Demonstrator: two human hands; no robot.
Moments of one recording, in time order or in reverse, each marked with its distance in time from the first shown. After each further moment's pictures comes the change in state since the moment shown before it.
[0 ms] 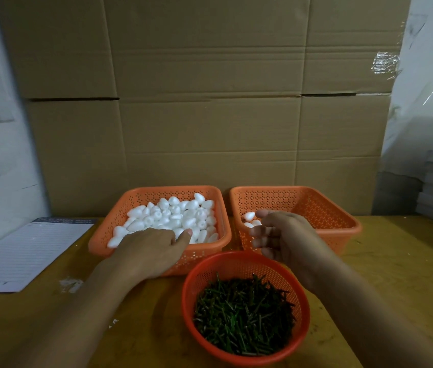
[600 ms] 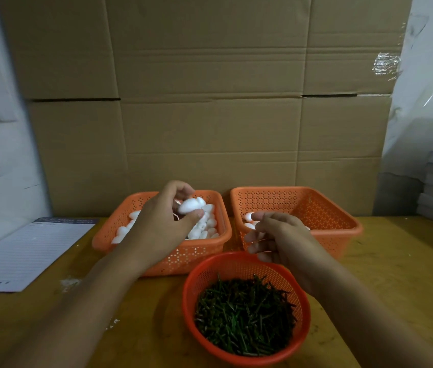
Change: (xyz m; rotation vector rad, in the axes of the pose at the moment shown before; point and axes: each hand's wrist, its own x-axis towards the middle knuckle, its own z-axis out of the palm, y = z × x) left_hand -0.013 0.026 -0.033 -0.772 0.406 0.310; right_hand -0.008 -0.003 0.010 -0.112 -0.011 -0.014
